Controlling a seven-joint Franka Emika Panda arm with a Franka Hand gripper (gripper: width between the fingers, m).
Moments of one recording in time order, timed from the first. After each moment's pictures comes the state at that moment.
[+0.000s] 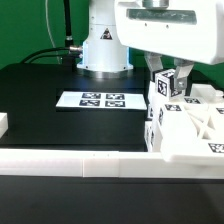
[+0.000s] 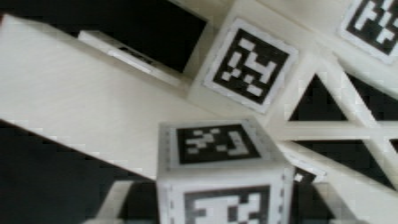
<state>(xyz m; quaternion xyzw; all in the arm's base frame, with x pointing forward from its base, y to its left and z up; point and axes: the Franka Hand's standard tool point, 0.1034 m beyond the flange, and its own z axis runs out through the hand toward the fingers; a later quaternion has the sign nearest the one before) 0.648 0.051 0.123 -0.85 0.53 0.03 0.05</state>
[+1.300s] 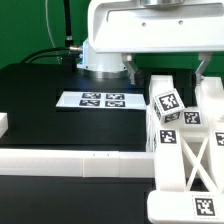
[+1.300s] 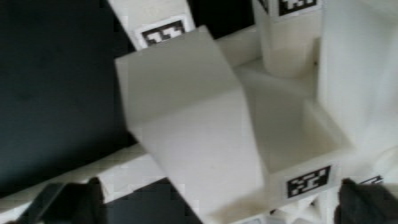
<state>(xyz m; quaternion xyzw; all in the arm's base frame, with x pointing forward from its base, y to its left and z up) 0.650 0.040 0.126 -0.98 0.19 0.01 0.06</state>
